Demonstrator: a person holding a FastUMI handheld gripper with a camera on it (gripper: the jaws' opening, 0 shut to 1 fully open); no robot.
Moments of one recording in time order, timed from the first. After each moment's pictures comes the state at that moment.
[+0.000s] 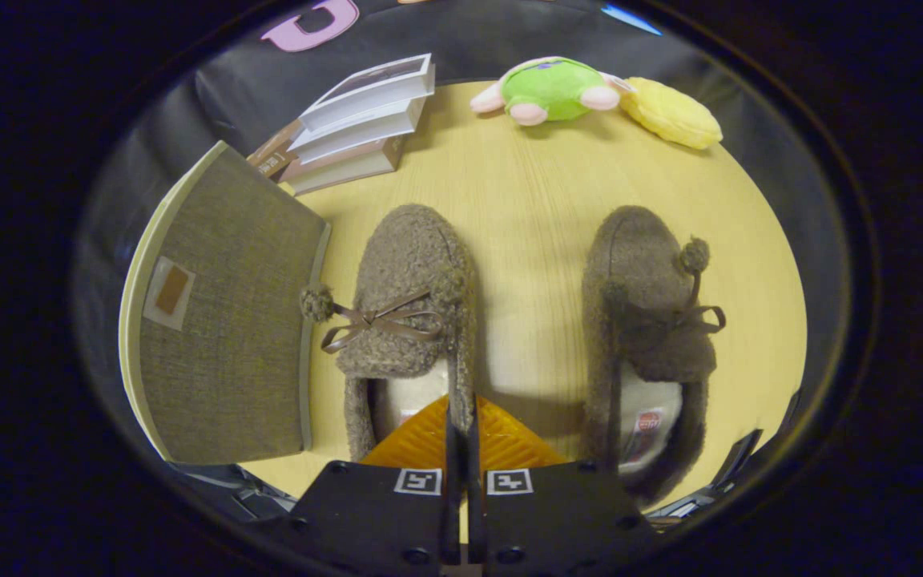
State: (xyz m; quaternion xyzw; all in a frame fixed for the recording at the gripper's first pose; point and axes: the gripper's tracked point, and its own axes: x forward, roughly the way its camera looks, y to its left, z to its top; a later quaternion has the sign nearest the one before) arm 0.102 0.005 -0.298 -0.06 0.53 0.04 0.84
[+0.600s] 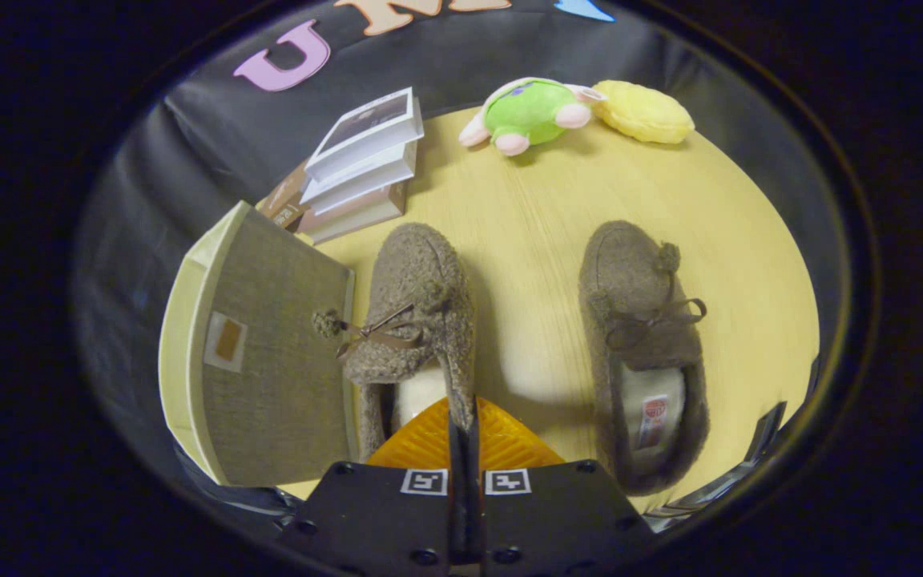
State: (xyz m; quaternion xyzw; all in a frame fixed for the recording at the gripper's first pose) arm 0.105 0.026 -0.259 0.04 0.49 0.05 0.87
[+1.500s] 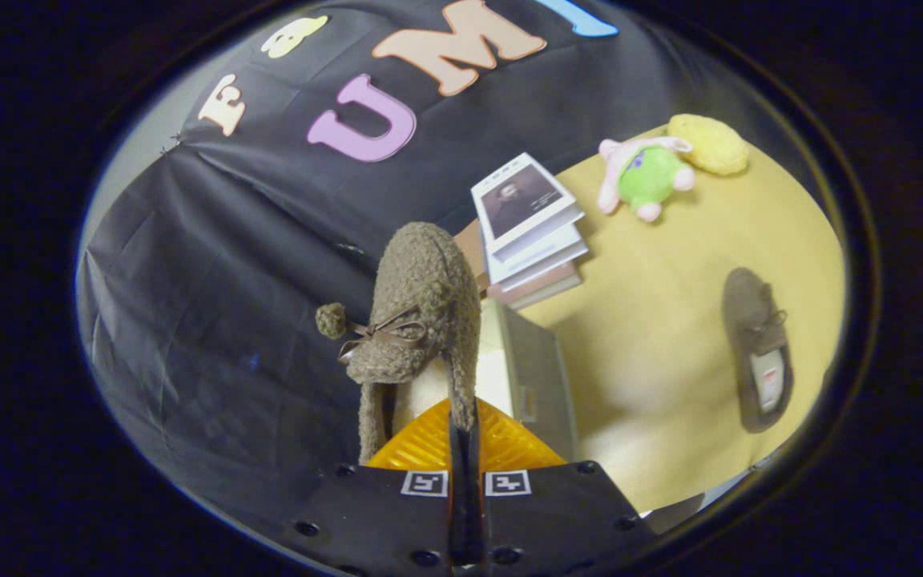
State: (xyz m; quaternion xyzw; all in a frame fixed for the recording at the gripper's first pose) arm 0.083 0.219 -0.131 0.20 0.43 0.18 0.86
